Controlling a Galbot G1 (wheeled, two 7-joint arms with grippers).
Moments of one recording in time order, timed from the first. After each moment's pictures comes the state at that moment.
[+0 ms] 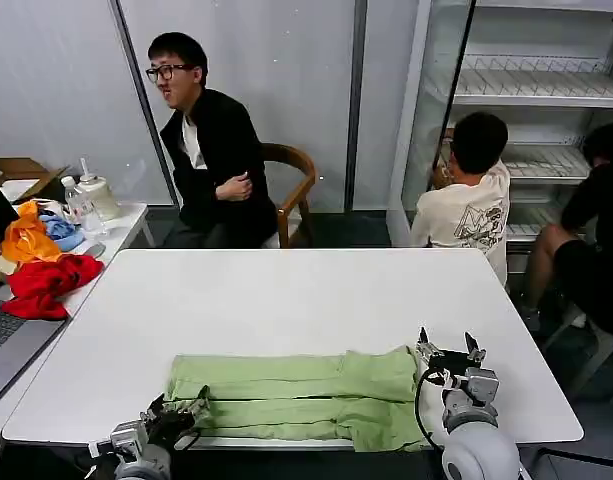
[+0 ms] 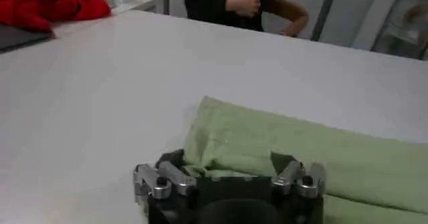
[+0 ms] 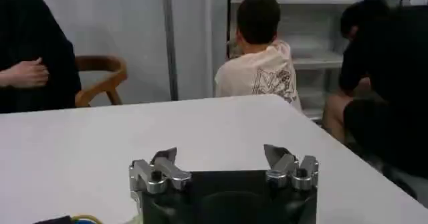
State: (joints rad) left arm 1.55 -1.18 -0.46 -2.07 -0.65 0.51 -0.45; right arm -1.29 1.13 0.32 2.06 0.54 -0.42 0.59
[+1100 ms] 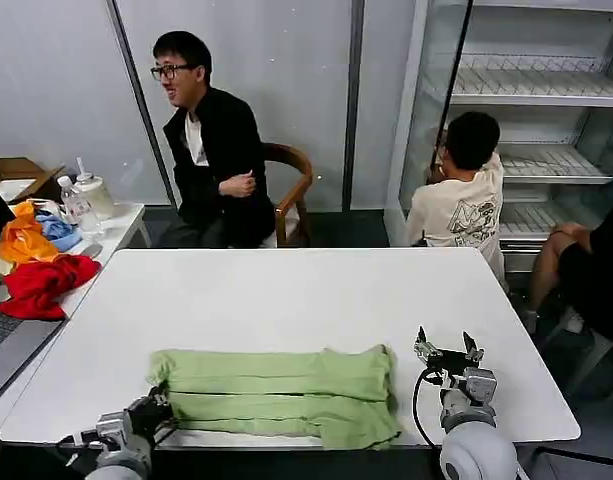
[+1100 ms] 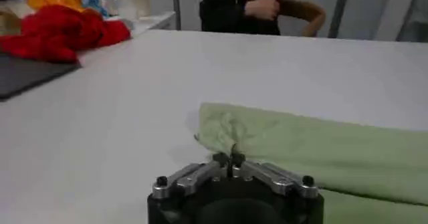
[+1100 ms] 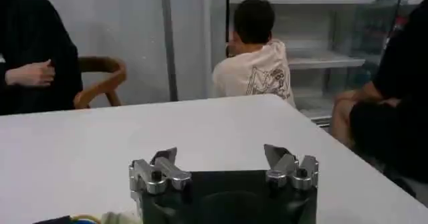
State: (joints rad) left arm 1.51 -1.09 -0.53 -1.98 -0.59 0.48 -0.42; right arm -1.29 1.13 0.32 2.06 0.54 -0.41 0.59
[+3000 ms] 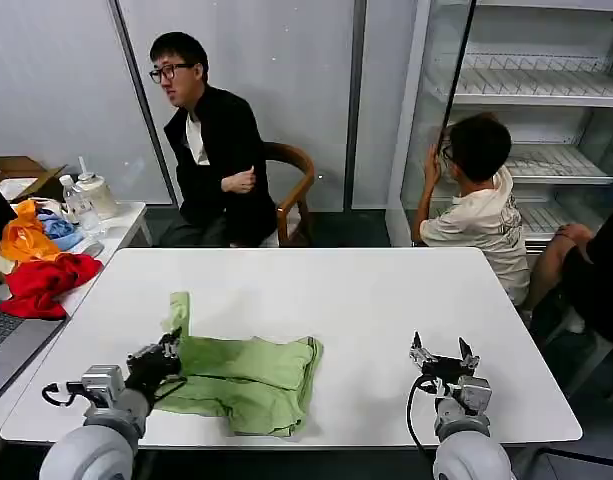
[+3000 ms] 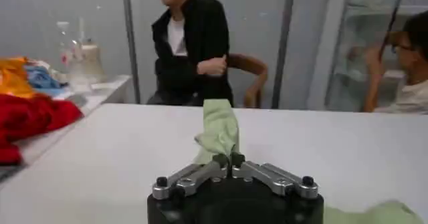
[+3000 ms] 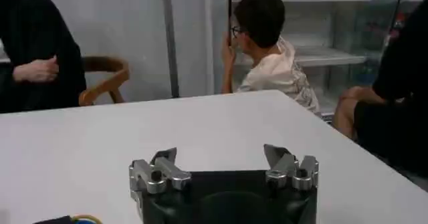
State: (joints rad) left arm 1.40 -1.00 -0.49 -2.23 -0.74 0.56 -0.43; right arm -1.33 1.16 0.32 2.07 0.50 -0.40 0.59
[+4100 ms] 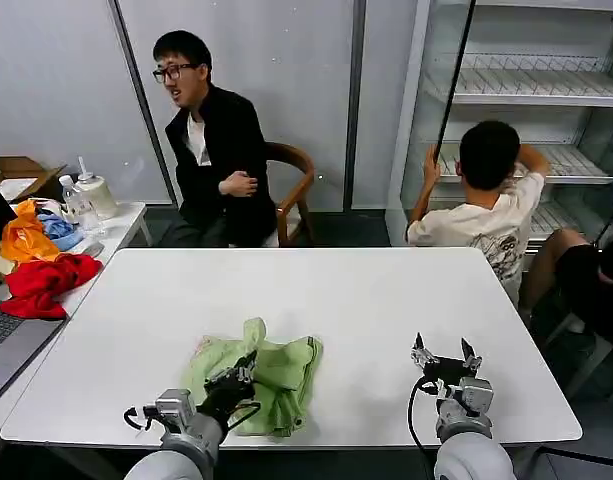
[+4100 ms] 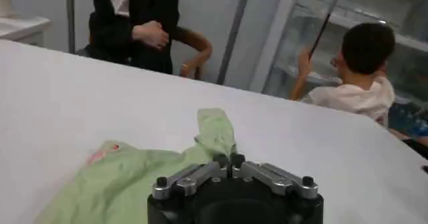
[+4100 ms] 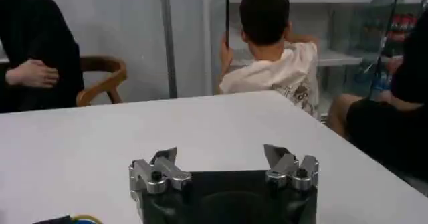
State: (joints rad) left arm 1.40 -1.21 -0.26 -2.25 -0.68 0.56 -0.43; right arm -1.33 1.17 0.32 2.08 0.49 -0.40 0.60
